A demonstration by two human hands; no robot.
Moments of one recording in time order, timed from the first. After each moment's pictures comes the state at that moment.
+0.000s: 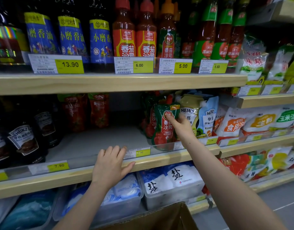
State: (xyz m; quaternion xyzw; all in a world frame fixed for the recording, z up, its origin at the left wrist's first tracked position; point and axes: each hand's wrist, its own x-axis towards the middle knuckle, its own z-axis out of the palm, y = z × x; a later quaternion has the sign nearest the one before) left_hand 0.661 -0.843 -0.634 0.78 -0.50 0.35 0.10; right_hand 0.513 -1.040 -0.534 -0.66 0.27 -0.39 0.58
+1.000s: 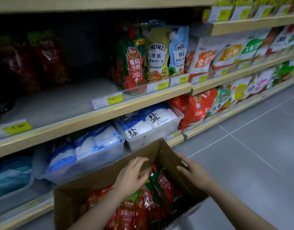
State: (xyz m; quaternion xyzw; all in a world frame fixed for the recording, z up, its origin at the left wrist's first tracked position) left_hand 0.523 -0.804 -0.772 0.70 -0.66 -0.15 0.22; right_hand 0.302 -0.918 -0.753 -0.80 0.43 -0.06 0.41
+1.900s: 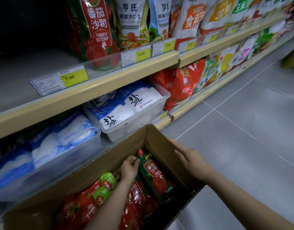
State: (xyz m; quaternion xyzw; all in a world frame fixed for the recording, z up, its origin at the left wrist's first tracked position) left_hand 0.500 -0.885 -0.920 0.78 -0.30 -0.41 0.35; right_hand 0.293 -0.934 -0.785 -0.81 0.46 -0.07 0.35
